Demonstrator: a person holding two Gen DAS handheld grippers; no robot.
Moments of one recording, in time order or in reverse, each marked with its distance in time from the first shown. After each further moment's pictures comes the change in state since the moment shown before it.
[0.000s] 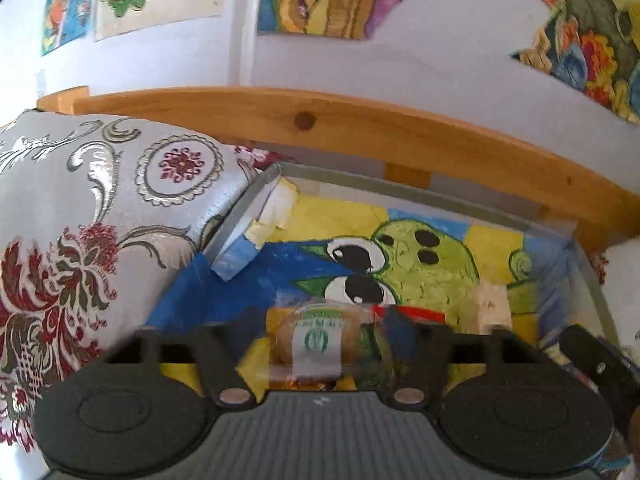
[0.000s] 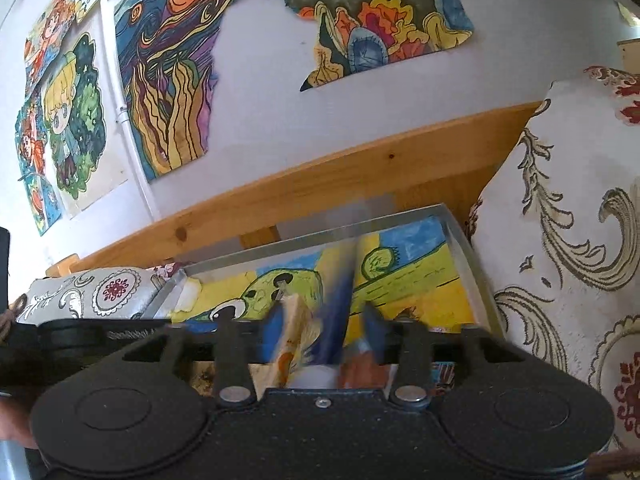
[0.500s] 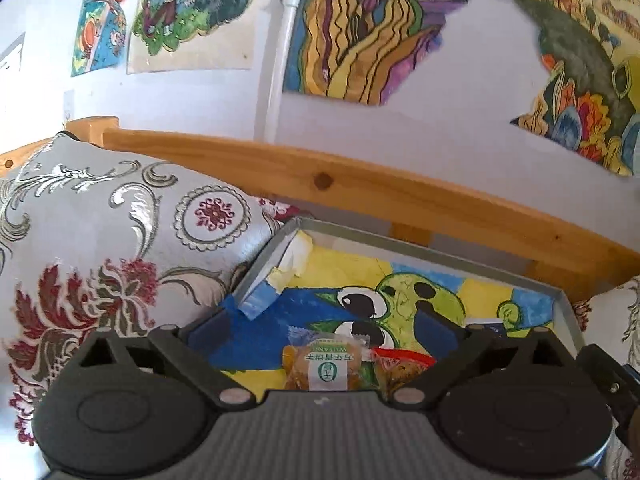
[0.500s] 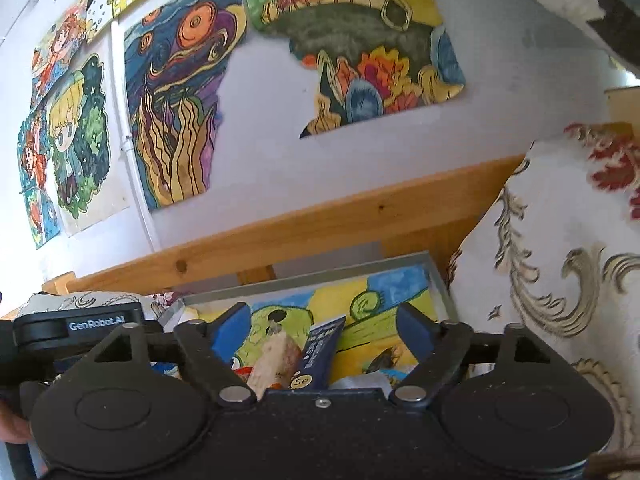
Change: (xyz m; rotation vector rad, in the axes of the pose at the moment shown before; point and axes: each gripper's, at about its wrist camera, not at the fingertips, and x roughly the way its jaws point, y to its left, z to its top) left arm -0.040 0.010 0.011 -0.047 -0.121 0.007; right arm -0.033 0.005 0.016 -0.043 -0.094 -0.045
